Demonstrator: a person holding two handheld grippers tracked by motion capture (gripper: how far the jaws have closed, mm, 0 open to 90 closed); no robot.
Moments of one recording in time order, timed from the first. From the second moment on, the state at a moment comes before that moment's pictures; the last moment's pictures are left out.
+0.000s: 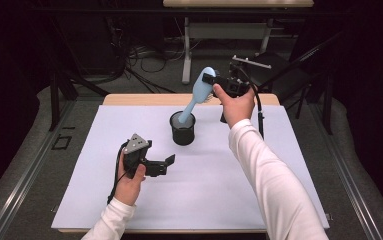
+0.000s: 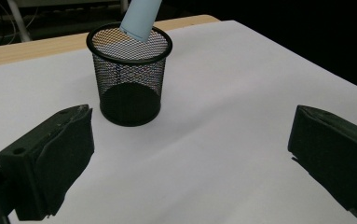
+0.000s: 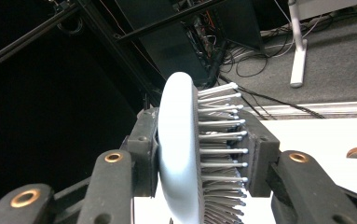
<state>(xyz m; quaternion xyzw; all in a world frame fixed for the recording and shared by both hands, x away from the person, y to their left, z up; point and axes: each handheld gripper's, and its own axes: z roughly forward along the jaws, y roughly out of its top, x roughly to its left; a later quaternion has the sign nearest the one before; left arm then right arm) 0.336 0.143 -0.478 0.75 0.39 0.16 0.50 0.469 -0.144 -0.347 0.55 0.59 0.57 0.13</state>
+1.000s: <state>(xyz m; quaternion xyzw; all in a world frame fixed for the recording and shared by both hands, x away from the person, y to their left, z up) 0.337 0.143 -0.480 0.75 0.40 0.16 0.50 0.471 -0.127 -0.366 0.54 0.62 0.55 0.15</state>
